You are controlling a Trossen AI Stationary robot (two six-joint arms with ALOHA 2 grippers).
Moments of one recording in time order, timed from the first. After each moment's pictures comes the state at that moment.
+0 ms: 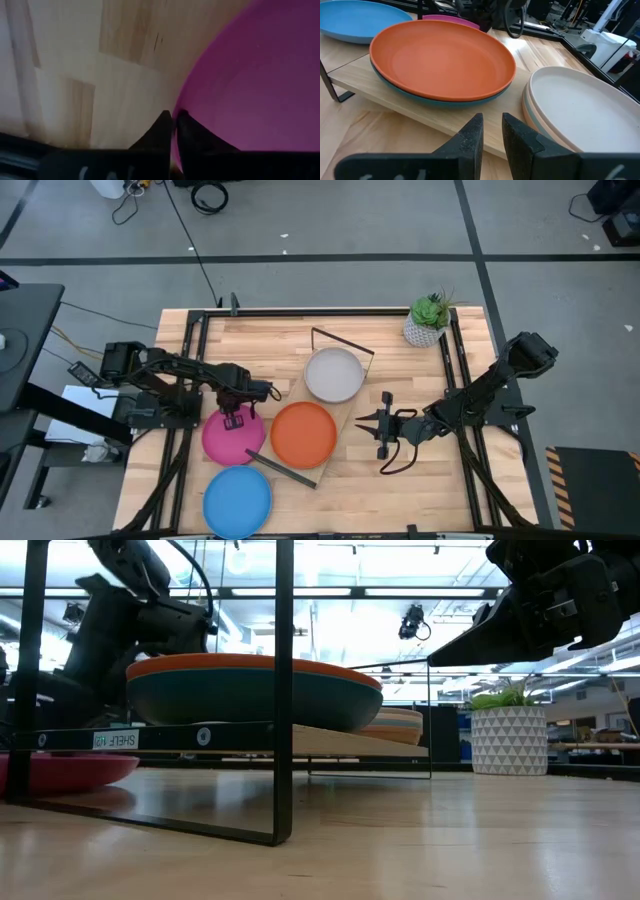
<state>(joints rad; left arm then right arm) 0.04 1.49 0.72 -1.04 -0.05 -0.26 0.50 1.44 0.44 0.57 0.68 0.03</state>
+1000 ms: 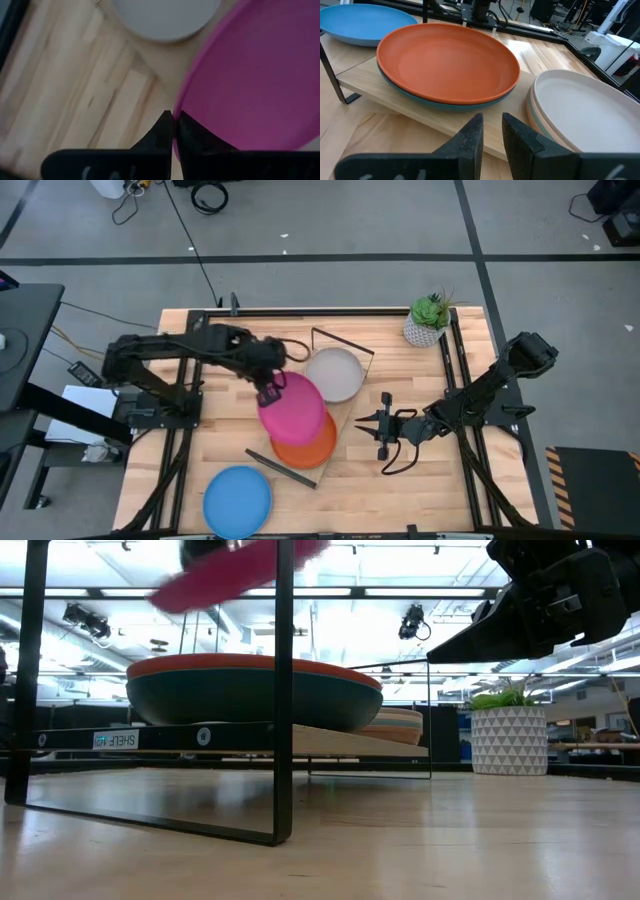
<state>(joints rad) 0.01 1.49 1.61 -1.32 -0.15 -0.39 0.50 1.44 0.44 0.58 0.66 0.02</state>
